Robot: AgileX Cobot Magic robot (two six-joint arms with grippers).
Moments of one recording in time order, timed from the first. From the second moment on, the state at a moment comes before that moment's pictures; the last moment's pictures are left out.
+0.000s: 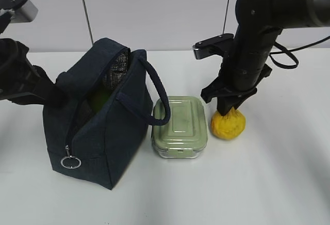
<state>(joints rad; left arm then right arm) -0.21 1.39 -0.95 -0.55 0.79 0.61 0.32 1.99 -1.50 -0.01 0.96 -0.13</state>
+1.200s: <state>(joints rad) -0.21 1.39 -0.95 -0.55 0.79 0.61 0.53 1.78 -1.59 0.68 0.72 -0.66</state>
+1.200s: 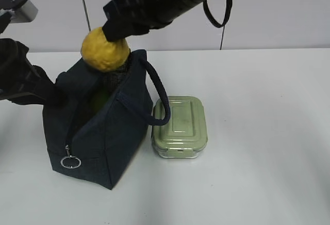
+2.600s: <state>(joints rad) -0.21 1.39 -0.95 -0.55 0.79 0.61 0.49 1.84 -1.61 0.51 0.70 -0.51</state>
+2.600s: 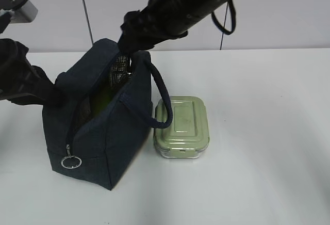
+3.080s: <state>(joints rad) -0.21 1.39 -0.95 -0.54 0.79 0.60 0.17 1.76 -1.27 0.77 0.74 -0.55</state>
